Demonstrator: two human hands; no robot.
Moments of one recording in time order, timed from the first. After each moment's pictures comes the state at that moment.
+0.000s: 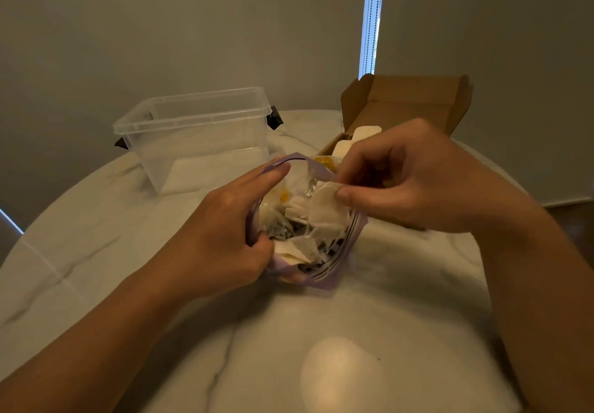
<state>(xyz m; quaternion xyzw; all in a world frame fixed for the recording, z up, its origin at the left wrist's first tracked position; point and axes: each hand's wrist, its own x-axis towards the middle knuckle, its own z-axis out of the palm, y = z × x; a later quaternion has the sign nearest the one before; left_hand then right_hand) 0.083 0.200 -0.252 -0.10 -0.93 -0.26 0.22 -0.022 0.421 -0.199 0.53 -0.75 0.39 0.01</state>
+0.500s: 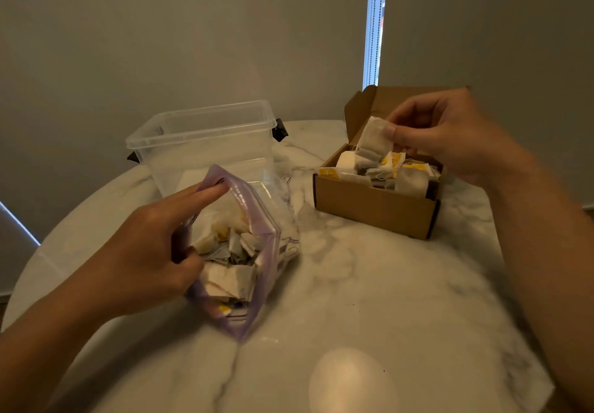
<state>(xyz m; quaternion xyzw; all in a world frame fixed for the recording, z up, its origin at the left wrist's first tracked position) 0.123 0.135 -0.243 -0.05 -0.96 -0.19 0.21 -0.104 0.437 -0.195 0.37 -0.75 0.54 0.06</state>
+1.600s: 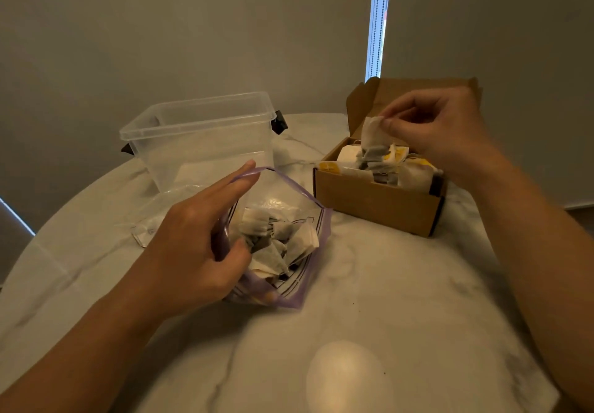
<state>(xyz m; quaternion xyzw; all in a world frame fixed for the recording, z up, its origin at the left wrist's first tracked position) 0.102 0.183 -0.255 -0.12 -0.92 -0.25 0.27 -0.108 0.420 -0.209 0.32 -0.77 0.52 0.17</state>
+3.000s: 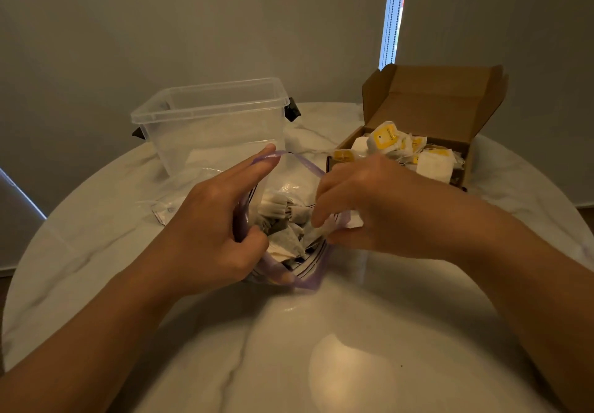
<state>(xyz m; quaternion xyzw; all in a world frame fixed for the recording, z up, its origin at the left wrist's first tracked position) 0.095 0.179 -0.251 -0.10 -0.93 -0.26 0.24 -0.017 0.383 -0.217 0.64 -0.75 0.13 0.08</state>
